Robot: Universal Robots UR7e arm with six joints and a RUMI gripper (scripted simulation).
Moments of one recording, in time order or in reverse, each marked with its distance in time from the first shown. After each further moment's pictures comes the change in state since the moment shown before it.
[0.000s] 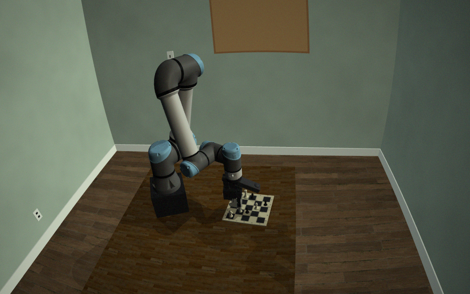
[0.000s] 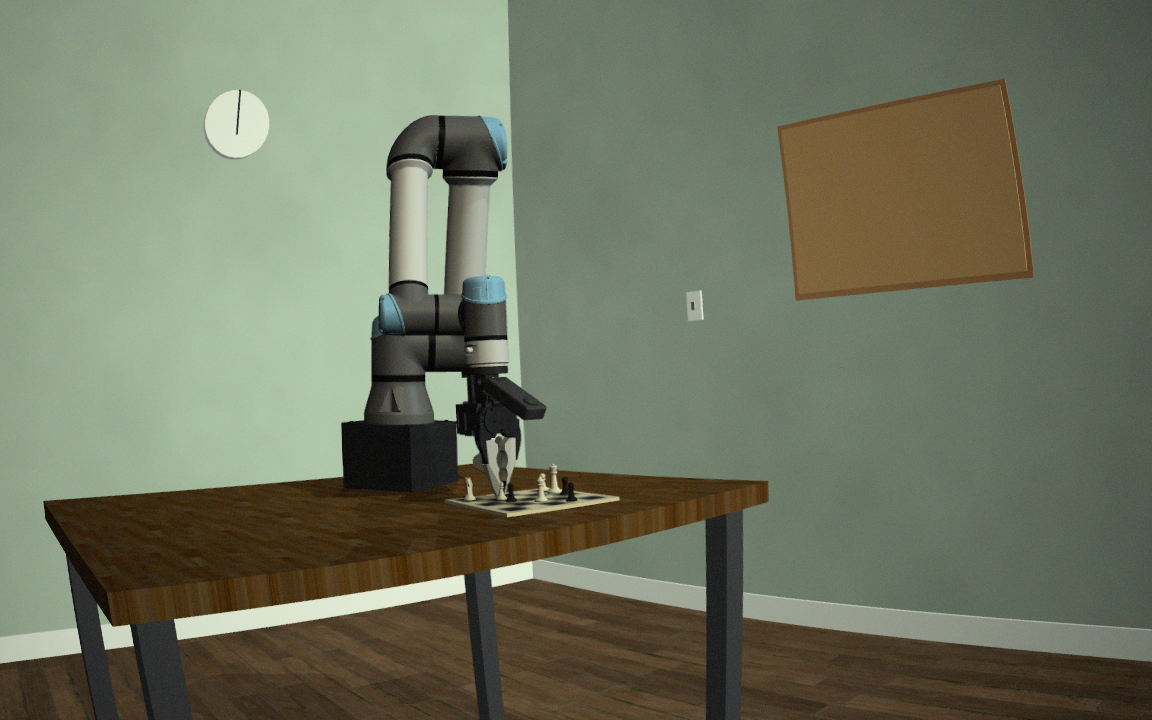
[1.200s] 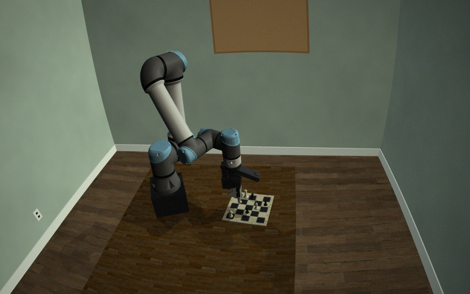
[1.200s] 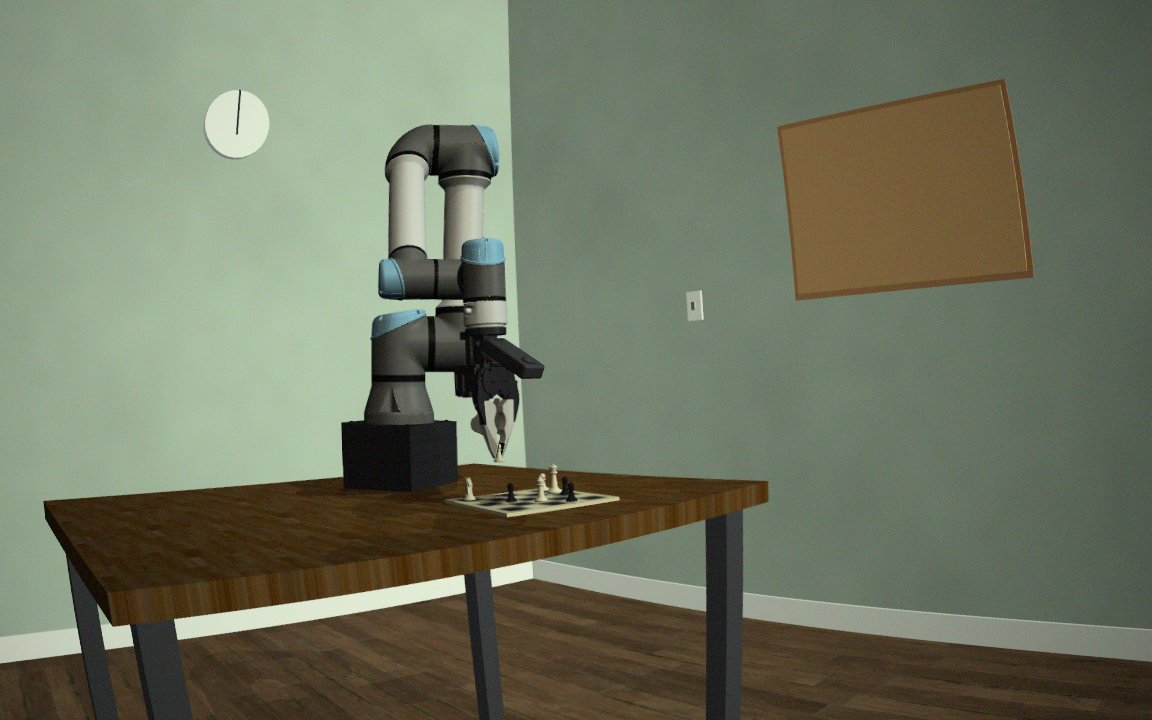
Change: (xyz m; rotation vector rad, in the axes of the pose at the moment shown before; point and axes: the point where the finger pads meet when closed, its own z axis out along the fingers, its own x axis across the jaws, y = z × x) arm 0.000 -0.001 -0.066 0.004 0.002 0.000
